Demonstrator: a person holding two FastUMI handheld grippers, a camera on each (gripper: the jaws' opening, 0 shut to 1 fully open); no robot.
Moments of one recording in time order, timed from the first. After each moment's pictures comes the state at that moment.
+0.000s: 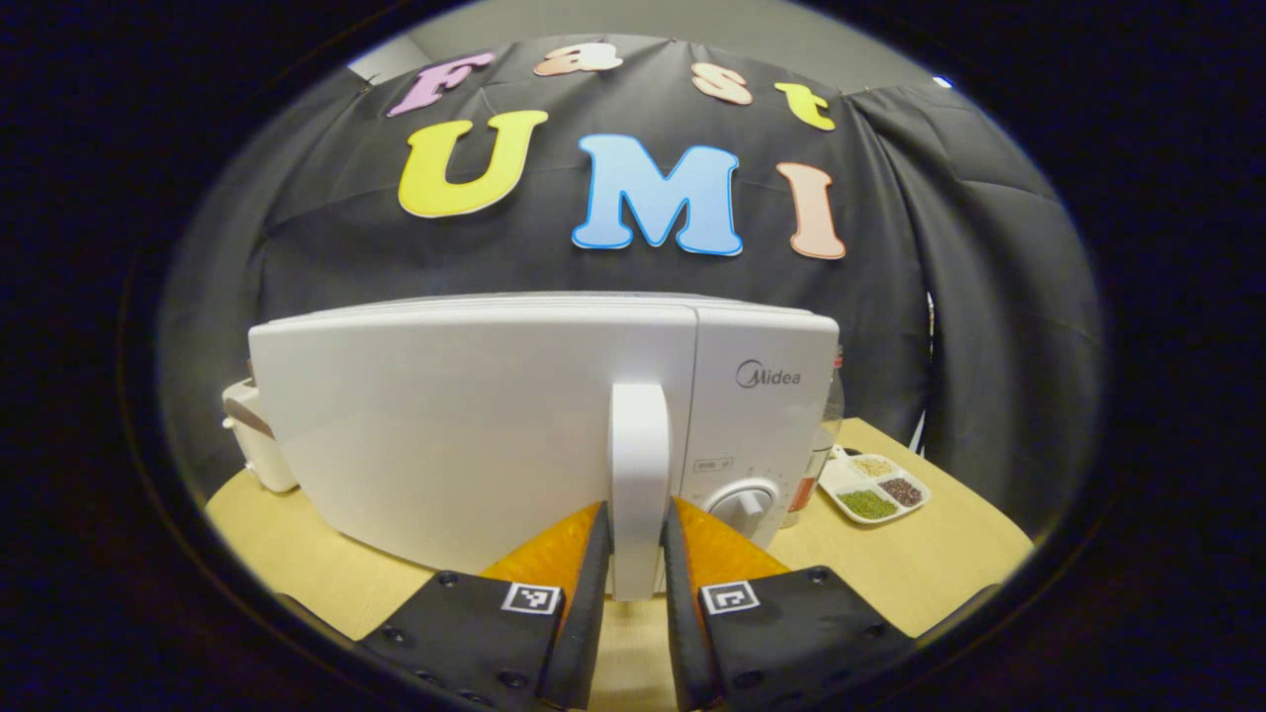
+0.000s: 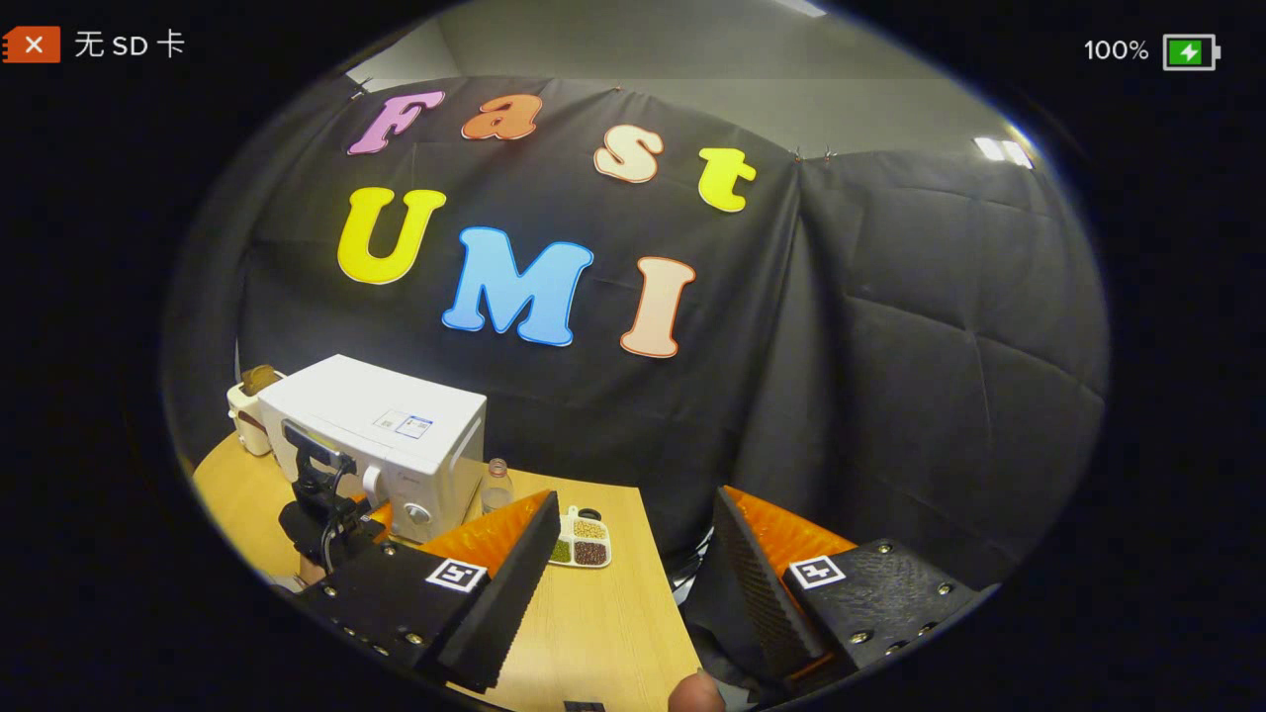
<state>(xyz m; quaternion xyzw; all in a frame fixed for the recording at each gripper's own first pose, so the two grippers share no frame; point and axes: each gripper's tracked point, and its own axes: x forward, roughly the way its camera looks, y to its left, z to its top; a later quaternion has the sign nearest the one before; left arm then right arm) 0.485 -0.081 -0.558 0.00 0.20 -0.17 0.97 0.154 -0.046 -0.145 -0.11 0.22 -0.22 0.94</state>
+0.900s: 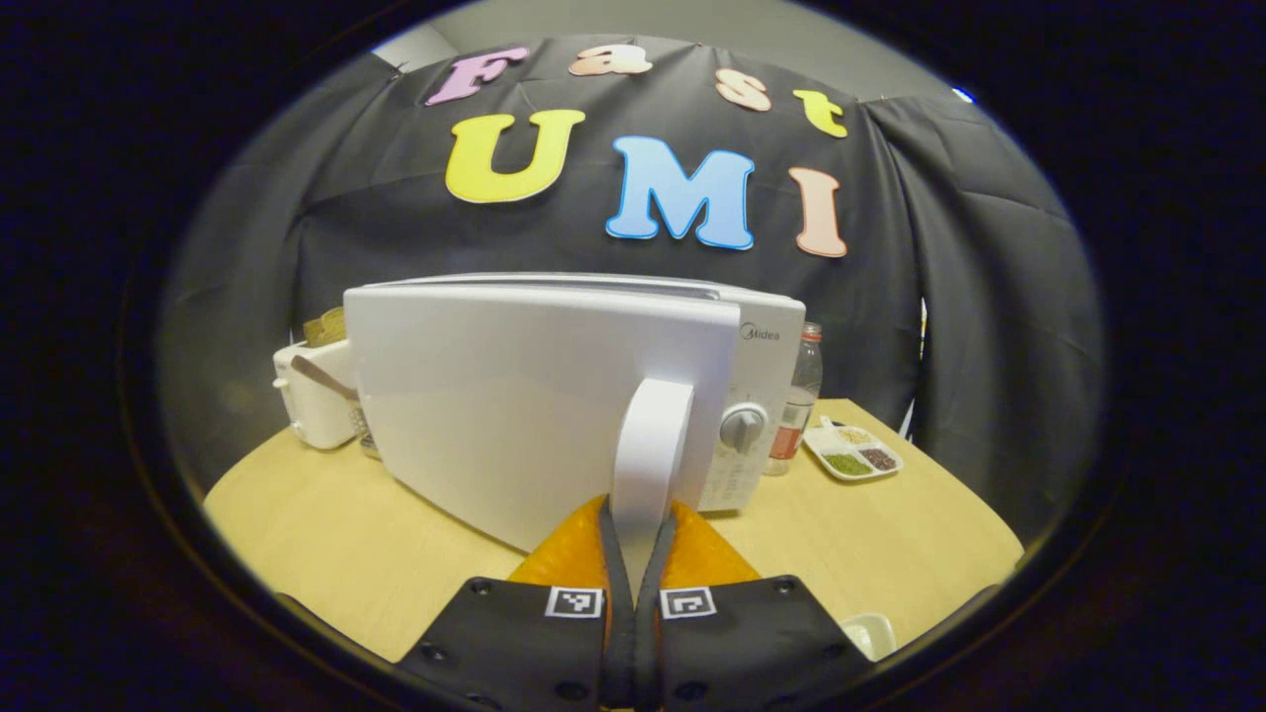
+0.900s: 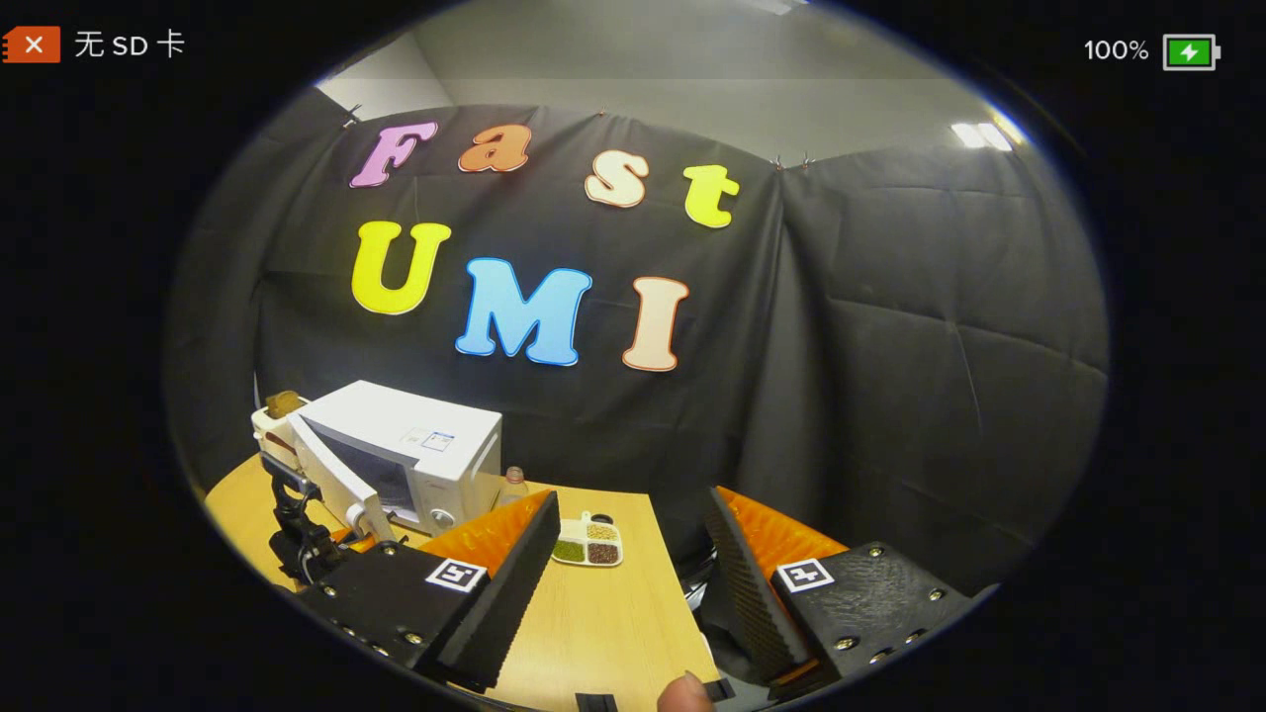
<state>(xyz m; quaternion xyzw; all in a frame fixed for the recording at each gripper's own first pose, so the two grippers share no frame) 0.367 0.003 -0.545 -0.01 0.24 -0.15 0.96 0.101 -0.032 -0.120 -0.08 0.18 -0.20 0.96</state>
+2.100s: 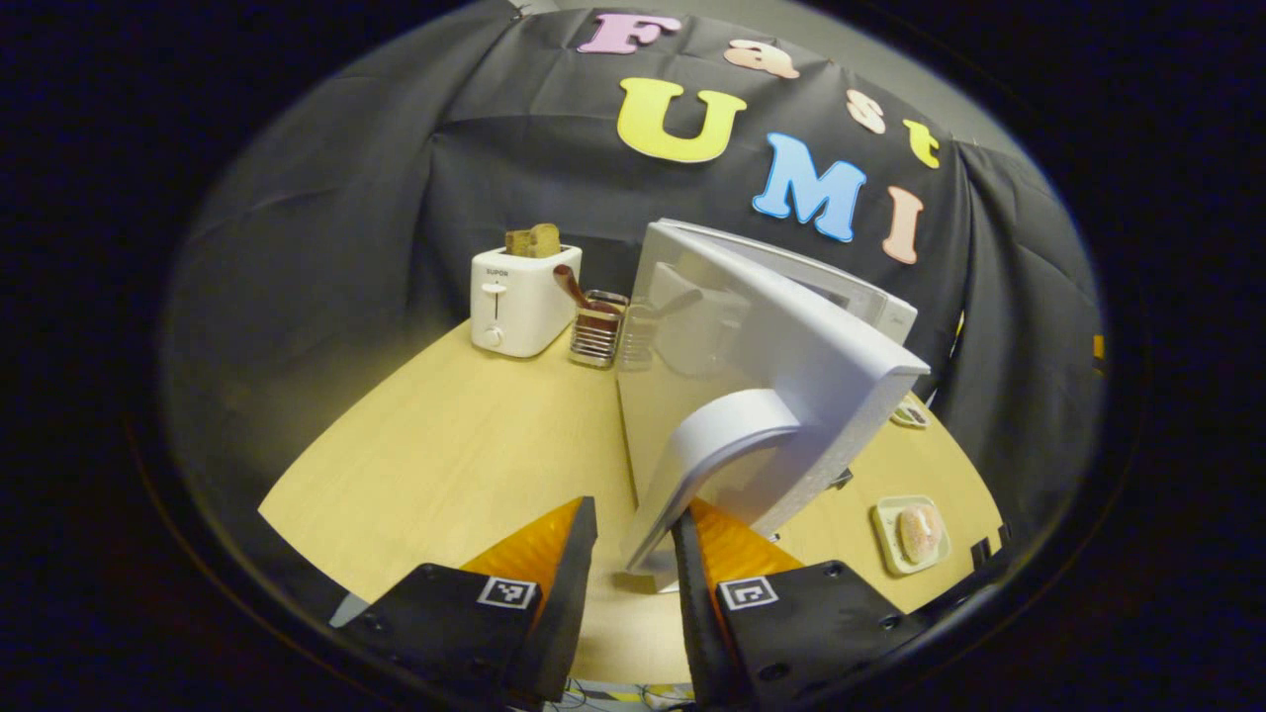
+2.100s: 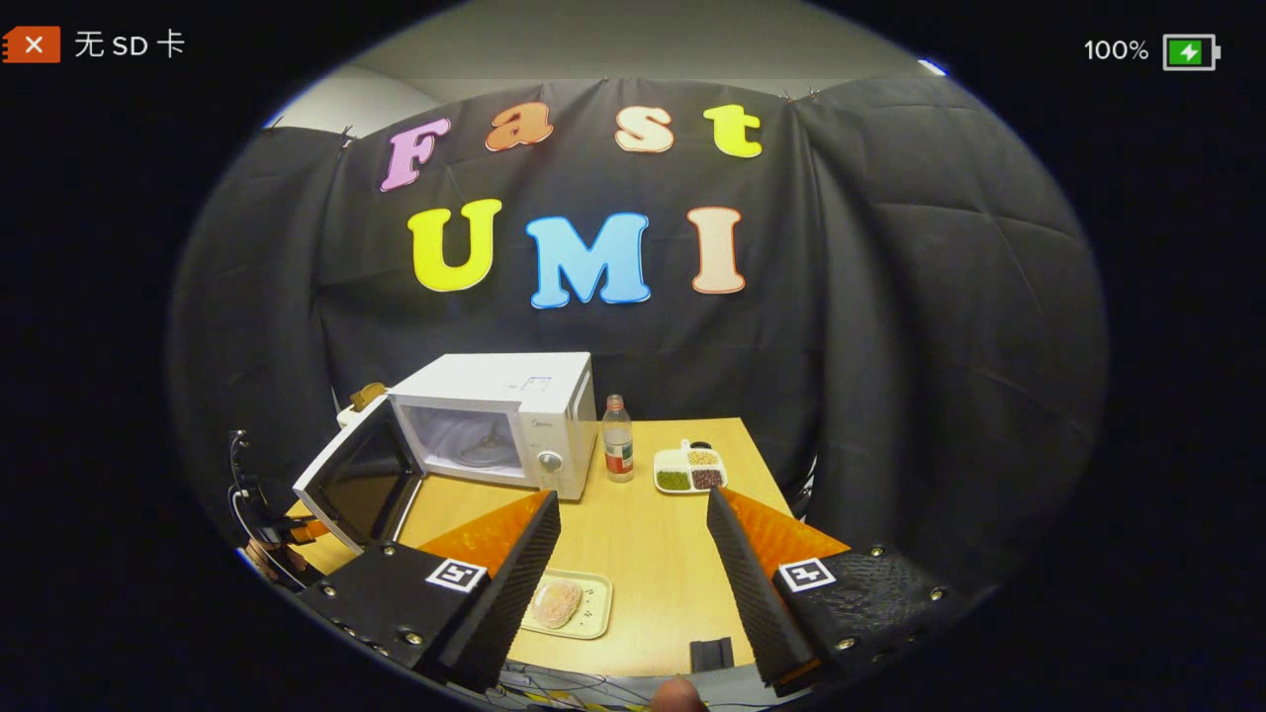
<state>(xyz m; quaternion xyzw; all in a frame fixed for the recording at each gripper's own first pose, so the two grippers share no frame) 0.265 0.323 -0.542 -0.08 0.35 -0.11 0.93 0.061 0.069 -0.216 0.04 0.25 -0.12 0.96</state>
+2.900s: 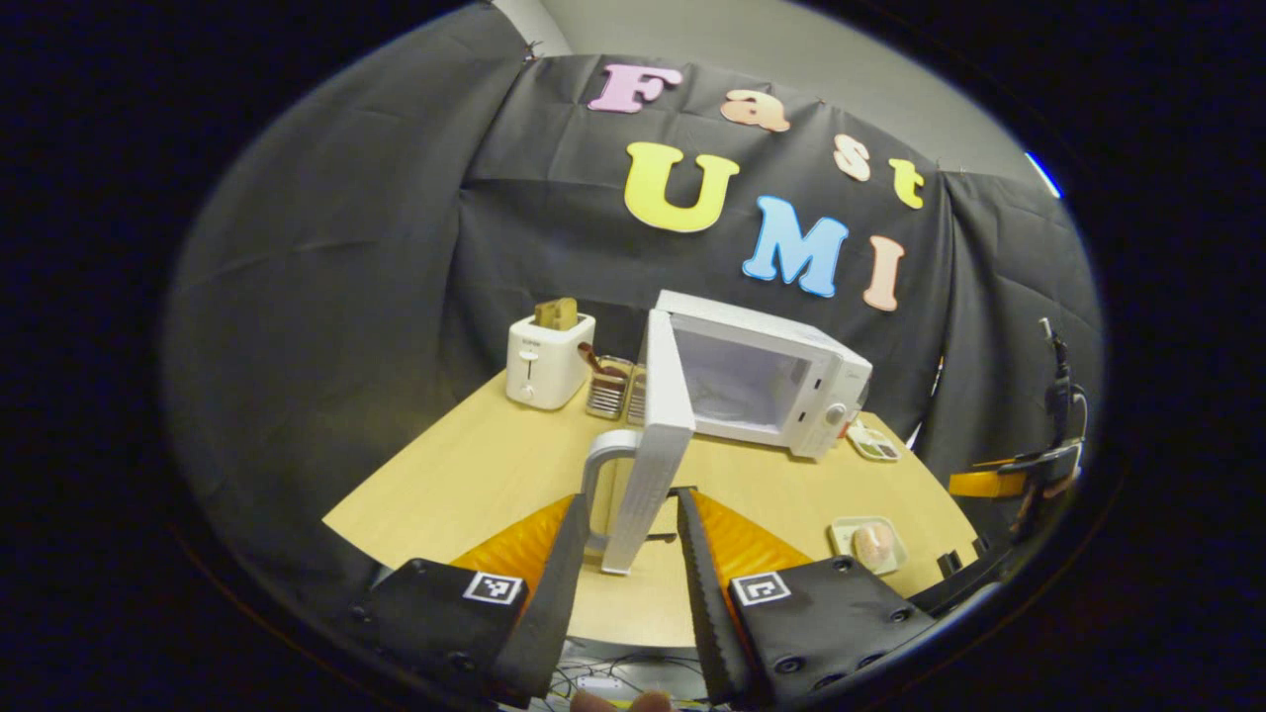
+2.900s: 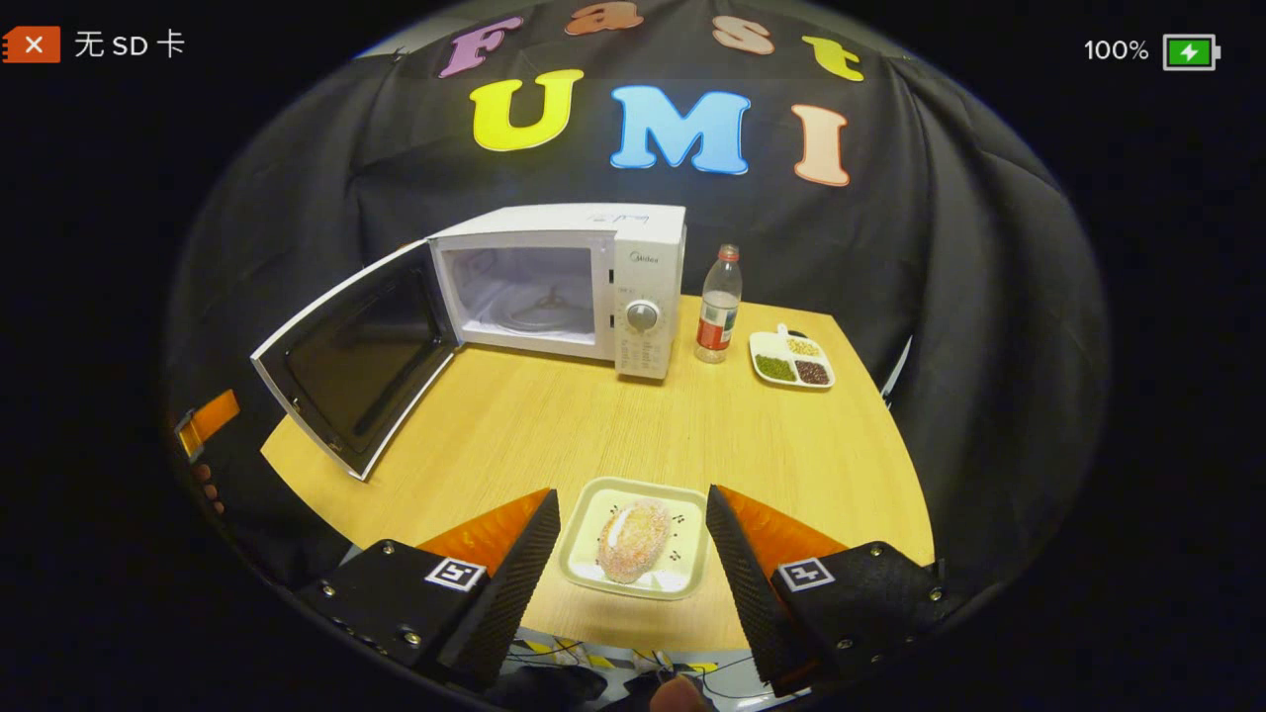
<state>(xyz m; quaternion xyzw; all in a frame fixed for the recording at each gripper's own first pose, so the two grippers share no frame) 0.195 0.334 -0.409 -0.07 0.26 -0.08 0.96 0.090 0.167 -0.390 0.01 0.41 -0.04 0.91</state>
